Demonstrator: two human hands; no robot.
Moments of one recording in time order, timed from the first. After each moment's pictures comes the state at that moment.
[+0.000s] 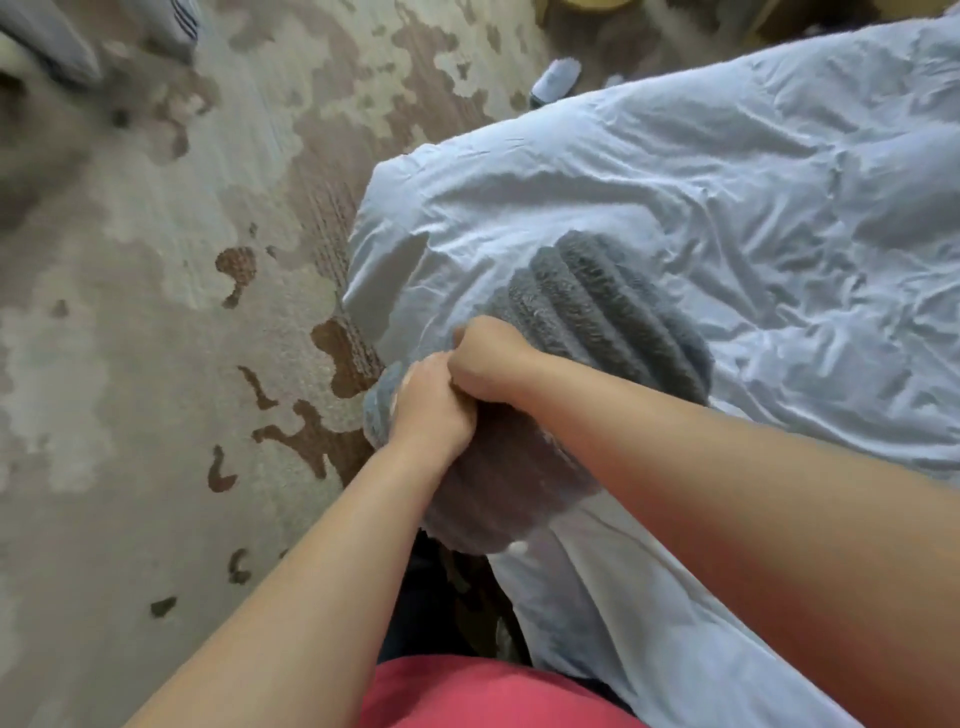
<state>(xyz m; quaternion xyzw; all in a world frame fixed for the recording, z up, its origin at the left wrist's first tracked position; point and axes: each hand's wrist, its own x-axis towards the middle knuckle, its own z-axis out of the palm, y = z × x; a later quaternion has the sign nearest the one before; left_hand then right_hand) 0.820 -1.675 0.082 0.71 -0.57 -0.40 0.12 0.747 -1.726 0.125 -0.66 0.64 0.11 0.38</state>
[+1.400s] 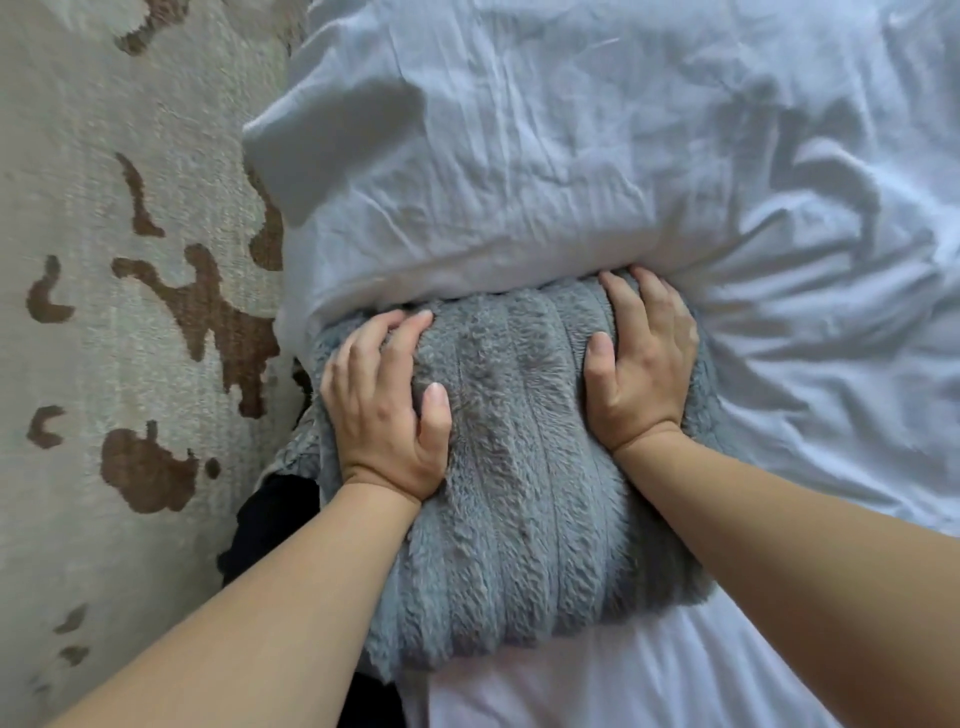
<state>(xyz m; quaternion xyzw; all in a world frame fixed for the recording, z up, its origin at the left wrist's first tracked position) 0.756 -1.715 -0.130 0.80 -0.47 -0.21 0.29 0.588 -1.817 -0.109 -0.78 0.61 -0.08 0.13</state>
